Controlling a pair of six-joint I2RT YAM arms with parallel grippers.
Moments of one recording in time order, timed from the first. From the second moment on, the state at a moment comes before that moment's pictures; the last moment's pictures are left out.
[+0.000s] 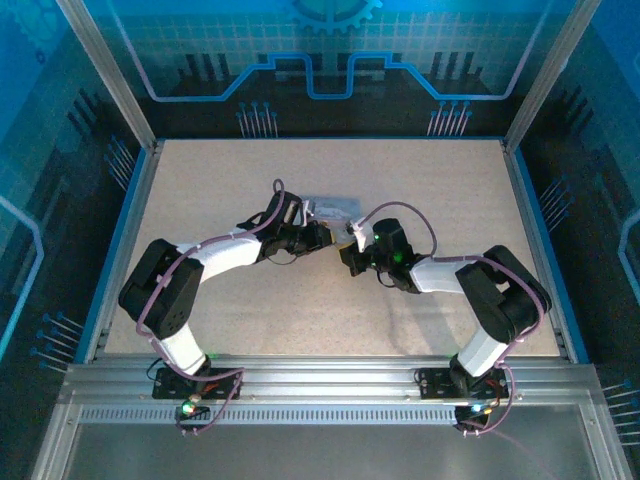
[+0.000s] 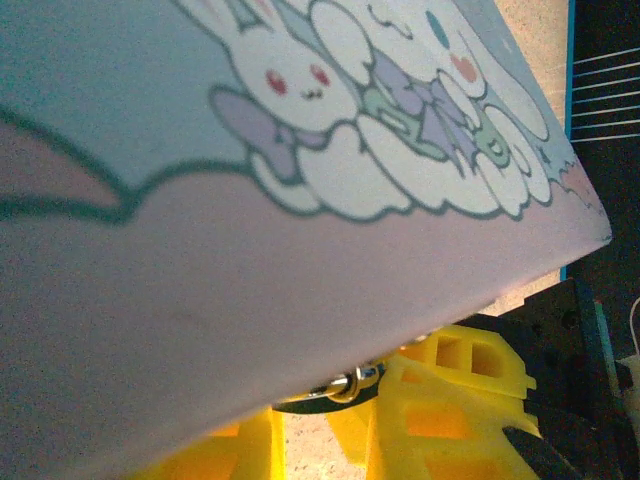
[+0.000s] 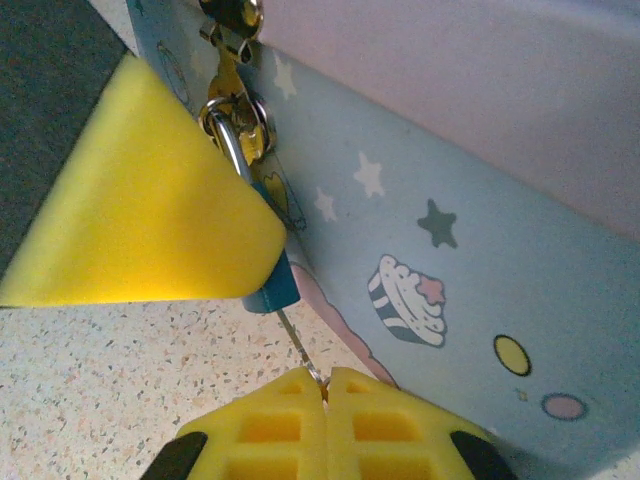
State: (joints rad) left arm -0.51 1.71 0.99 -0.05 0.44 -0.83; right arm 0.55 1.66 0.65 0.42 -0.31 0.13
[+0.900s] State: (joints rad) left arm -0.51 1.71 0.99 -0.07 0.47 -0.82; right arm 0.56 1.61 0.61 0.42 -0.29 0.11
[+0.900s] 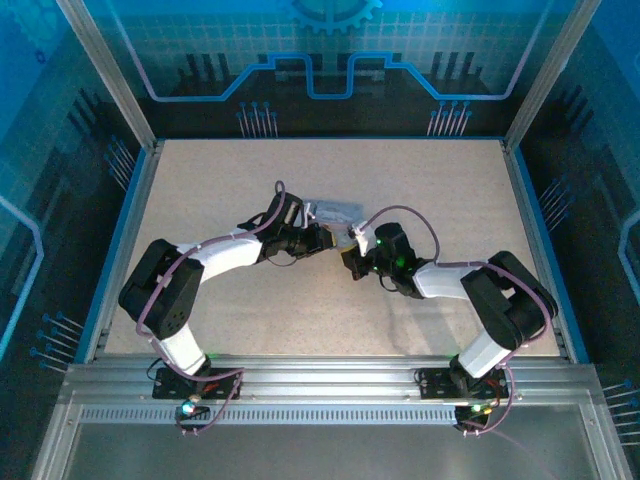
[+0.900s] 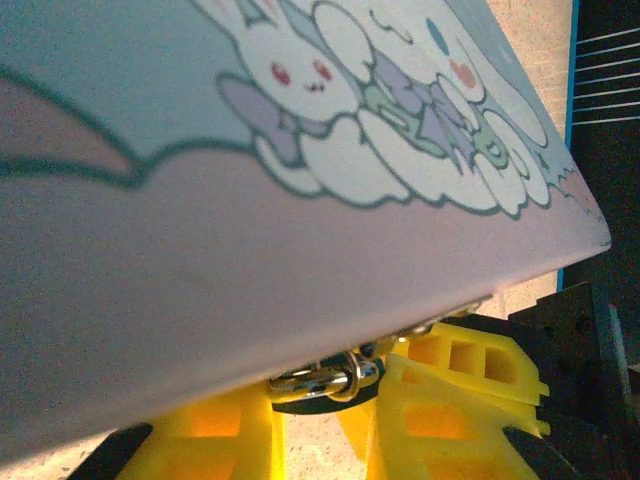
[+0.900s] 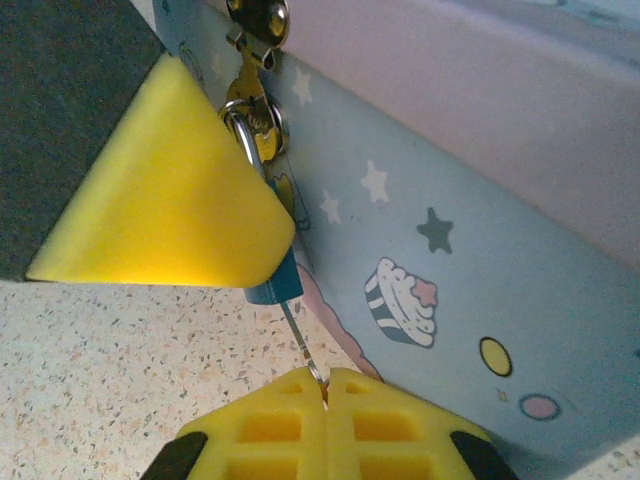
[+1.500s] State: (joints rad) left arm -0.50 1.71 0.99 -0.06 0.47 -0.82; right arm 0.50 1.65 0.63 0.46 -0.45 0.17
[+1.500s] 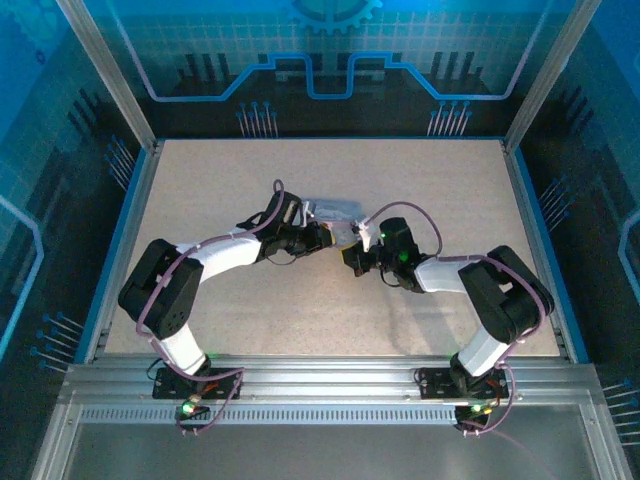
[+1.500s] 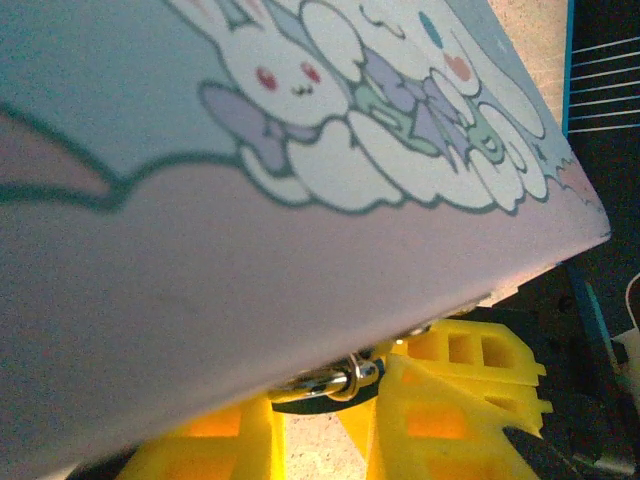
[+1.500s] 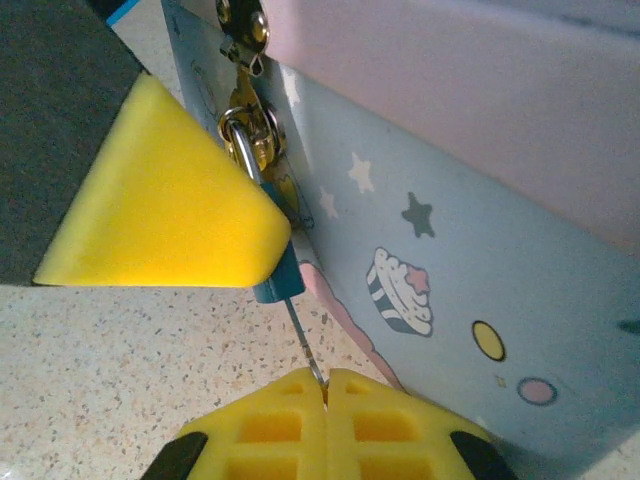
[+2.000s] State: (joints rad) left arm -0.50 1.71 0.99 -0.08 0.47 -0.82; right arm 0.49 1.66 0.62 0.48 -0.49 0.17
